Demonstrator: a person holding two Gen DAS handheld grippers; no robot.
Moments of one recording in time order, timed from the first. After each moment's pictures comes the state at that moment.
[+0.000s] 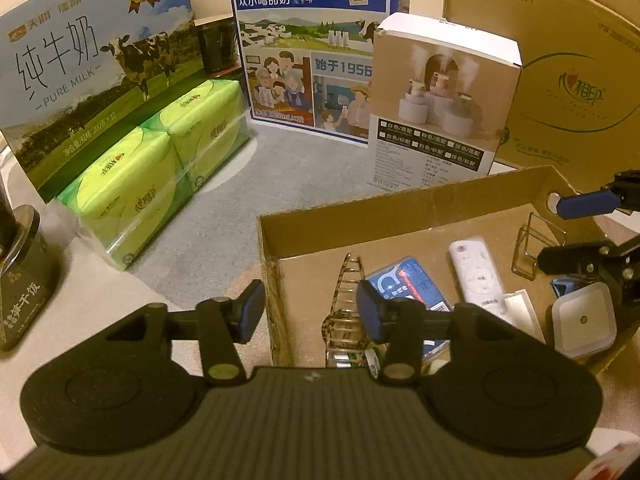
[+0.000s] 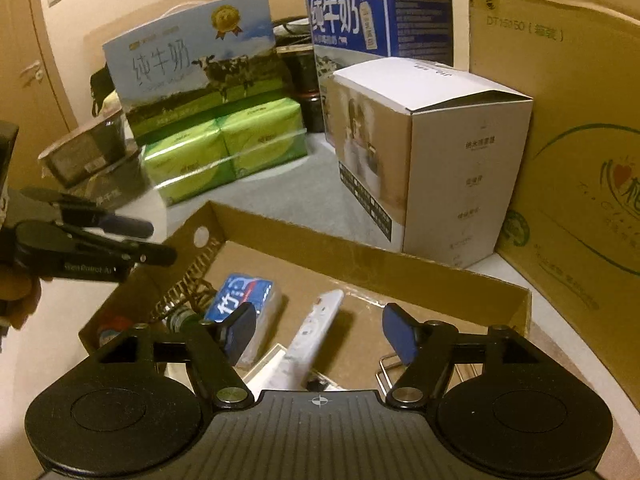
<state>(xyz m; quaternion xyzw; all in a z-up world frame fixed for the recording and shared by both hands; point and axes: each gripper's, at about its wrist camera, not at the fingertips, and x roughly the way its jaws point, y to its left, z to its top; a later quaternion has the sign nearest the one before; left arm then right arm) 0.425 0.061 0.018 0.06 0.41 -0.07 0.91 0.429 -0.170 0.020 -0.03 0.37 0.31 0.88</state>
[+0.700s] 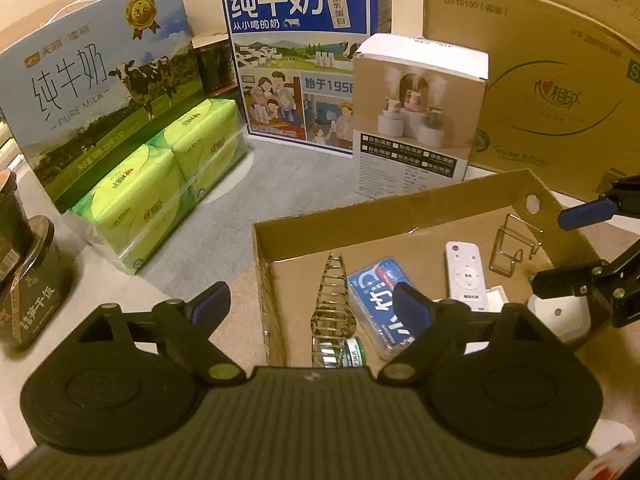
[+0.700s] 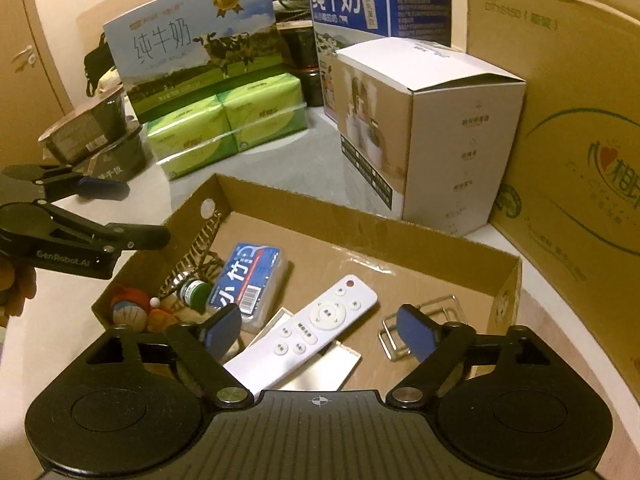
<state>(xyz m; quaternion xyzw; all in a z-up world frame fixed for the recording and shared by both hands) 0.397 0.049 0.041 0.07 0.40 -0.08 0.91 0.412 -0.173 0.032 -0.02 0.41 0.29 0.86</state>
